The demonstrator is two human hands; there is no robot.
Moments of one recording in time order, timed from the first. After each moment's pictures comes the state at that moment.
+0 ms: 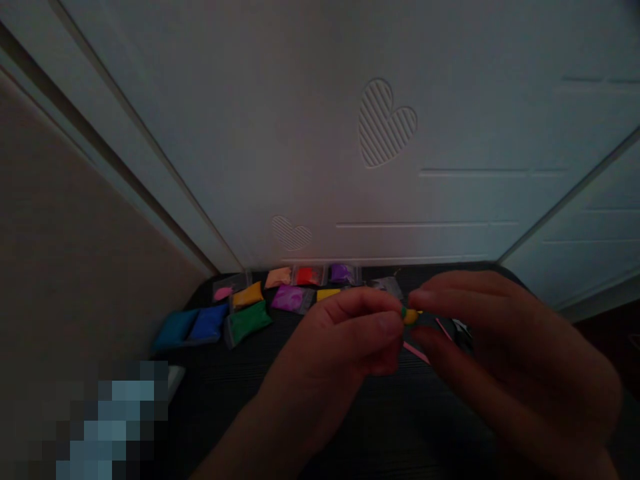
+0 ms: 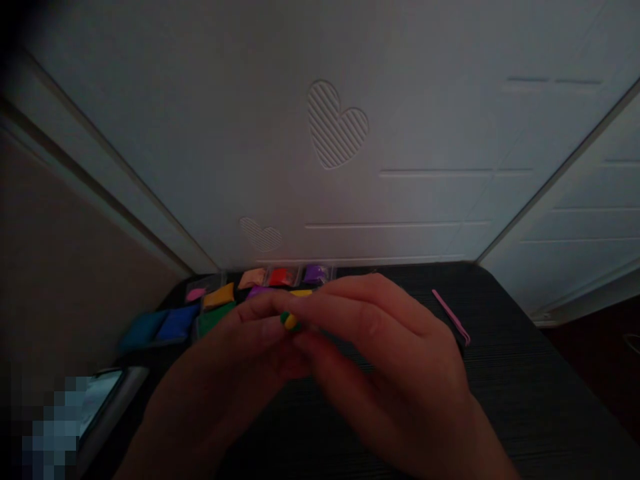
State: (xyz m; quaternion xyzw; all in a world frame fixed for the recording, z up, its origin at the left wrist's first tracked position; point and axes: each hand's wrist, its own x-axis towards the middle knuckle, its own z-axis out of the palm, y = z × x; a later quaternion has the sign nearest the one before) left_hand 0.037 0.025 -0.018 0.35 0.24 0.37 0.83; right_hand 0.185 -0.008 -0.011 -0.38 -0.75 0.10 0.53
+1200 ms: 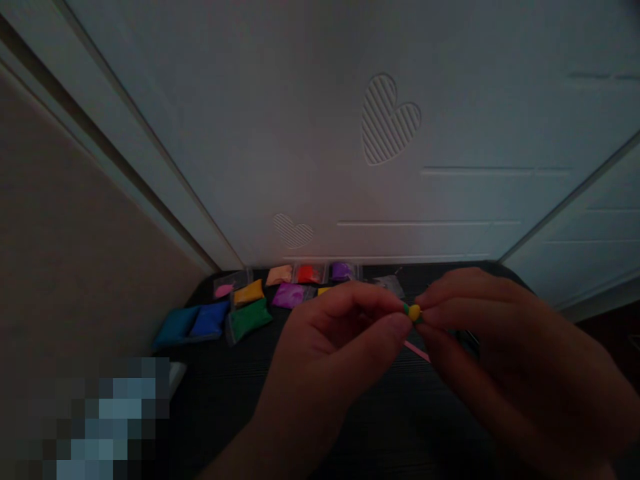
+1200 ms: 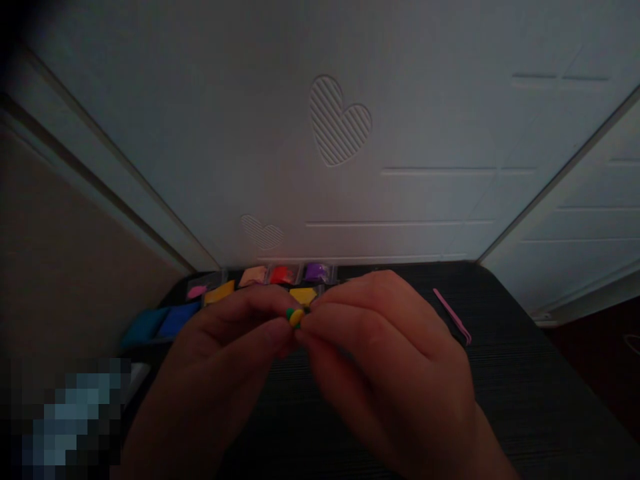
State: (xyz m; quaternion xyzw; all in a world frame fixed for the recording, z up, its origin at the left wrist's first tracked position) left_hand 0.040 0.017 -0.018 0.45 0.30 0.48 0.69; right_hand 0.190 -0.009 -0.005 -0.42 -0.79 0.01 0.46
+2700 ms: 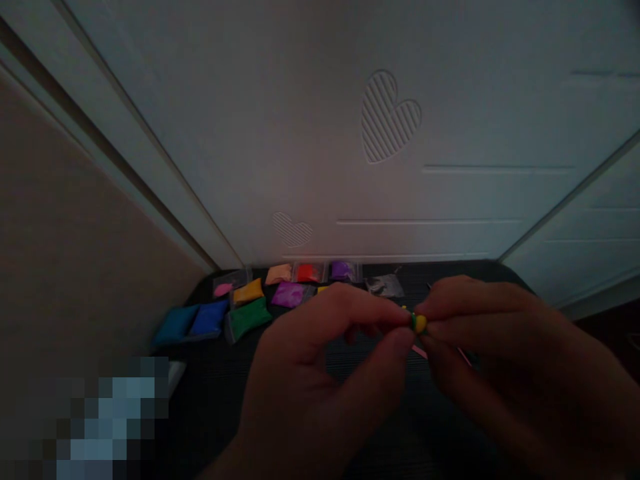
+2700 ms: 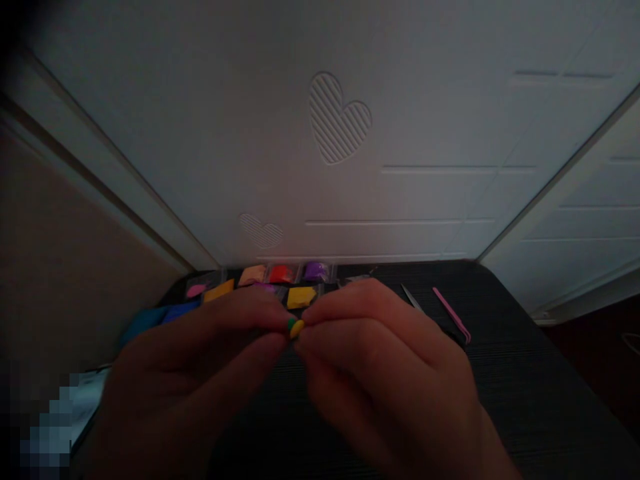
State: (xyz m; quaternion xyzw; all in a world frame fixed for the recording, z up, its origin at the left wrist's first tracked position) left_hand 0.028 0.011 -0.004 0.71 0.37 0.47 0.36; right_hand 0.191 -0.009 -0.004 -0.39 -0.80 0.02 0.46
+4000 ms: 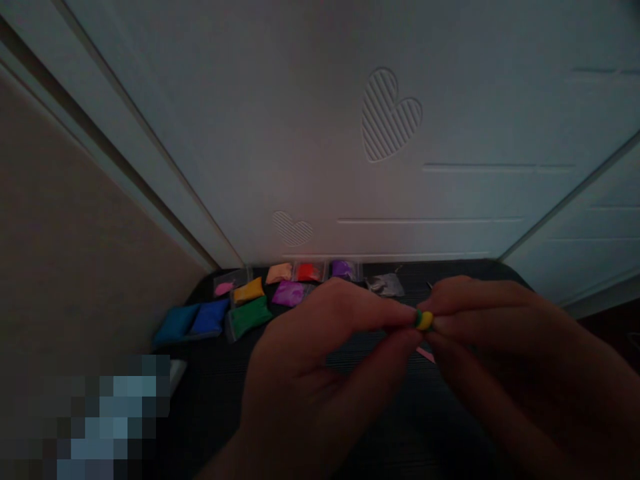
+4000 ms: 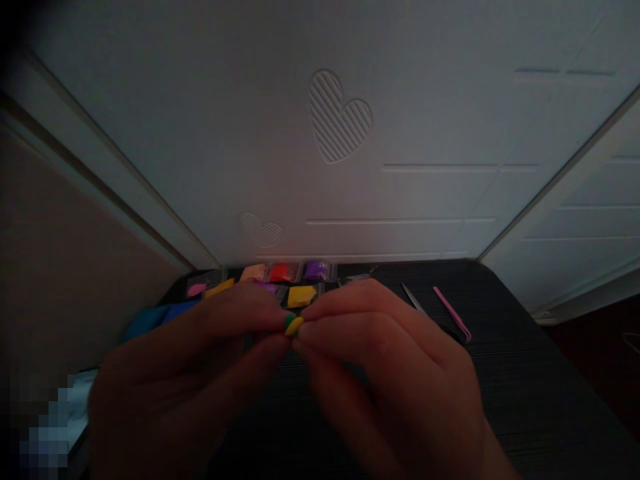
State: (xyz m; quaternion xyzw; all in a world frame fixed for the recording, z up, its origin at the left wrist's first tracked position) left_hand 0.027 0.014 -0.003 0.75 0.35 0.50 0.26; right_hand 0.190 -0.014 -0.011 -0.41 -0.77 0.04 0.48
